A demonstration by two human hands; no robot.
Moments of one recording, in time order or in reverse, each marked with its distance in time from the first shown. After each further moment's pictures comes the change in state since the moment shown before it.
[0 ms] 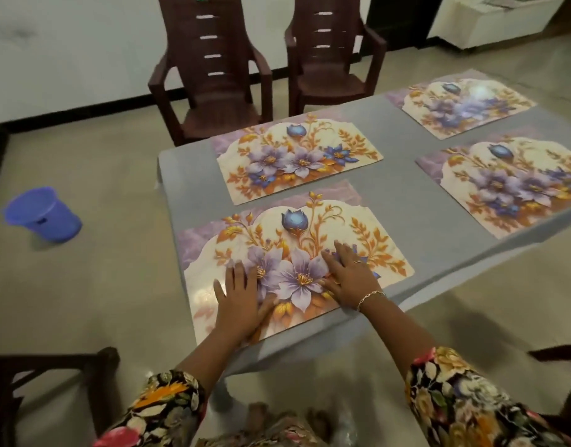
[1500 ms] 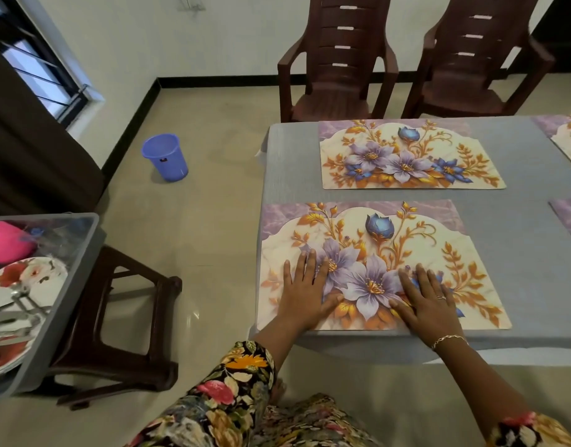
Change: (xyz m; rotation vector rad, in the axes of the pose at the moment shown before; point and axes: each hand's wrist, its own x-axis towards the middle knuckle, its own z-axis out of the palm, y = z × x) left_hand -0.022 0.007 0.036 0.009 0.174 -0.079; right_hand -0.007 0.032 0.027 -0.078 0.059 -0.088
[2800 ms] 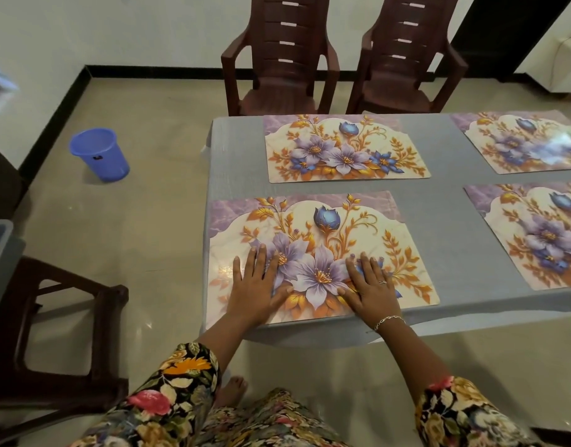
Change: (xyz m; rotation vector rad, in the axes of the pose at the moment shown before) left_hand -0.001 0.001 0.005 0.040 0.007 0.029; right_hand -0.010 0.000 -0.005 -0.023 -0.016 0.009
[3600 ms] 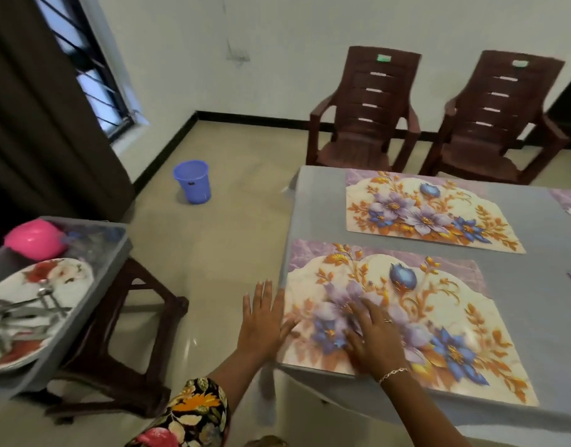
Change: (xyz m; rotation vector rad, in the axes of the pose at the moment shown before) left_hand -0.046 -0.080 -0.048 -0.044 -0.081 -0.301; right_hand 0.014 -0.132 -0.023 0.056 0.085 -0.292
